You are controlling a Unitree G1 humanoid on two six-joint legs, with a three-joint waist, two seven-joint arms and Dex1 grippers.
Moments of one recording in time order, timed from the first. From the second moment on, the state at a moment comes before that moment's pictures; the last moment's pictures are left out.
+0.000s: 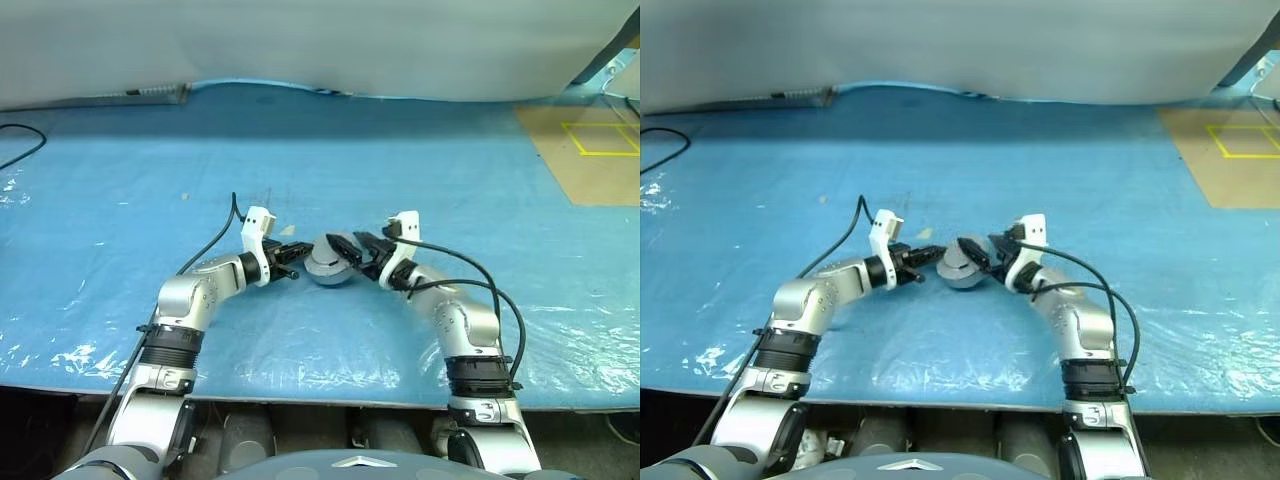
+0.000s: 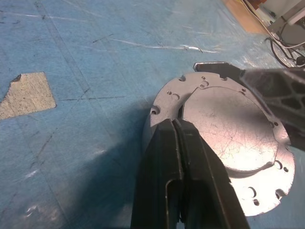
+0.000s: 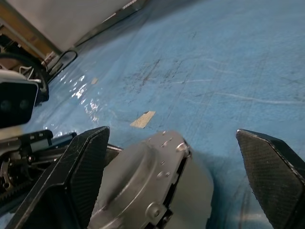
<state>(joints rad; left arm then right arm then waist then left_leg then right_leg) -0.46 0.23 -0.01 0.14 -0.52 0.79 -0.63 -0.34 -0.08 -0.13 -0.03 0.48 0.73 0.47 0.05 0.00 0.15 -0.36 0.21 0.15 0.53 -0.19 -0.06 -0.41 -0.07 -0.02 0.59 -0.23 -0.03</state>
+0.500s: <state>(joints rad) -0.45 0.22 -0.05 0.11 -0.52 0.77 -0.66 -0.33 -0.15 -0.28 -0.03 0.67 0.99 0.38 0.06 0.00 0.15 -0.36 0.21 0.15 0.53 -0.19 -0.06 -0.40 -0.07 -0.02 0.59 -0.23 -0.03</state>
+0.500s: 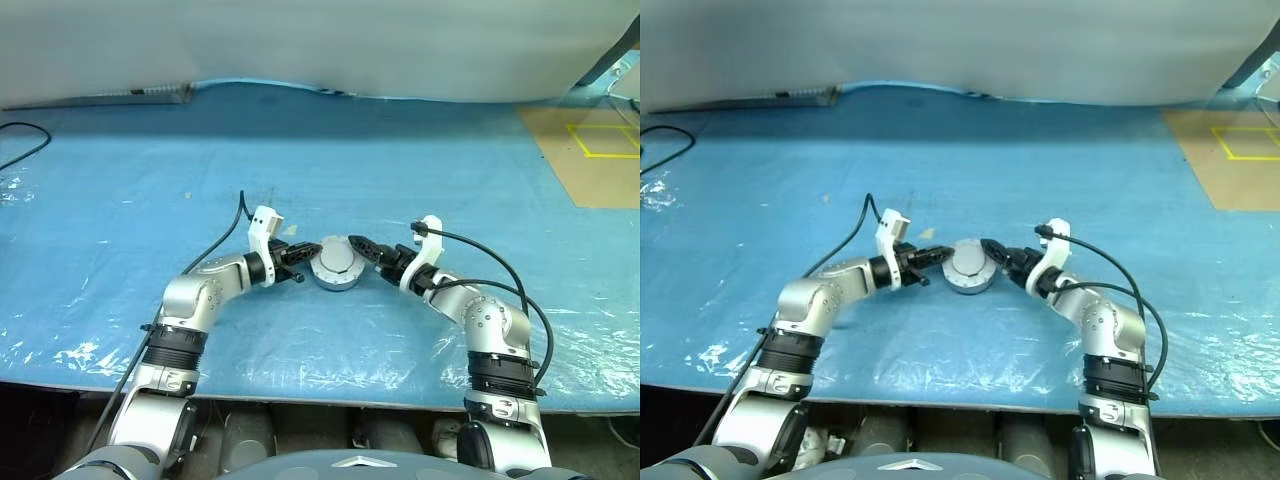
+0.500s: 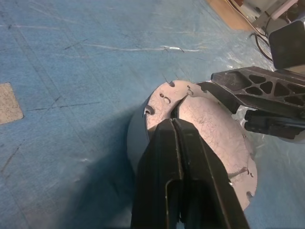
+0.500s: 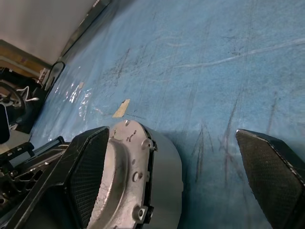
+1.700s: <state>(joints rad) -0.42 0.22 -0.04 0.10 -0.52 0.77 -0.66 -0.24 -0.10 -0.42 0.02 1.04 1.28 0.29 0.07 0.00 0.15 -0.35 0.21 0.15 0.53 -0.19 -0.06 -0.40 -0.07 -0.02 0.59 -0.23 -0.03</state>
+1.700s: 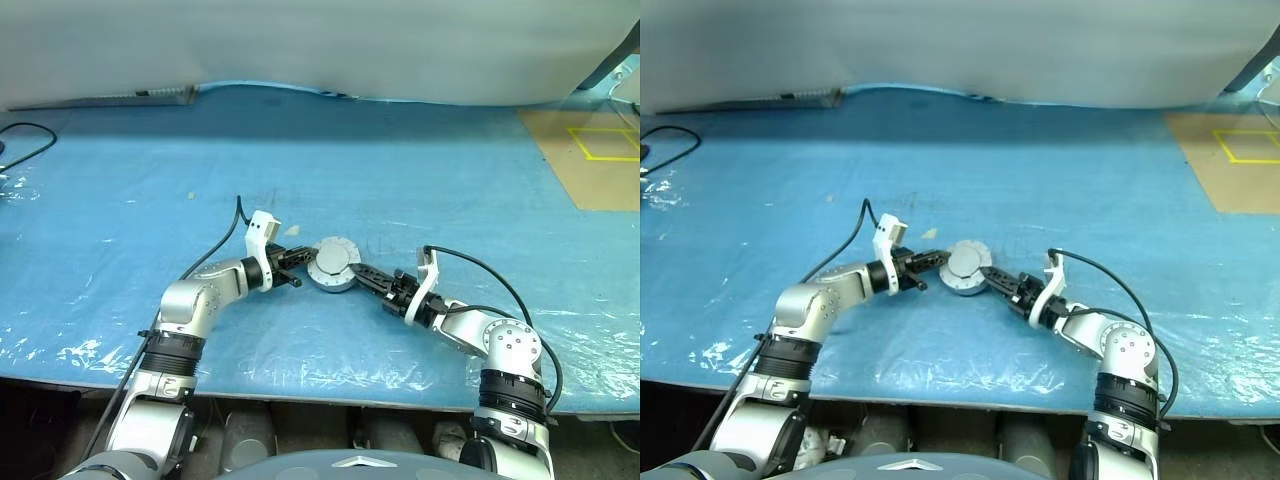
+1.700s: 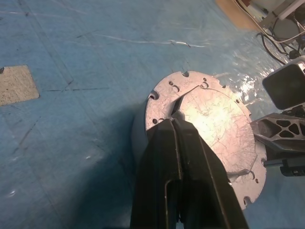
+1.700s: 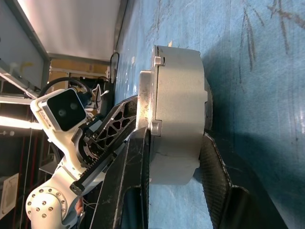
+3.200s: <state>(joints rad) -0.40 -0.05 0.51 0.25 -1.30 1.13 -0.27 -0.41 0.02 -0.40 0.04 1.30 1.22 0.00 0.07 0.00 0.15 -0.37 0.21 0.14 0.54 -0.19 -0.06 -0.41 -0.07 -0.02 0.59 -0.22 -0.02</state>
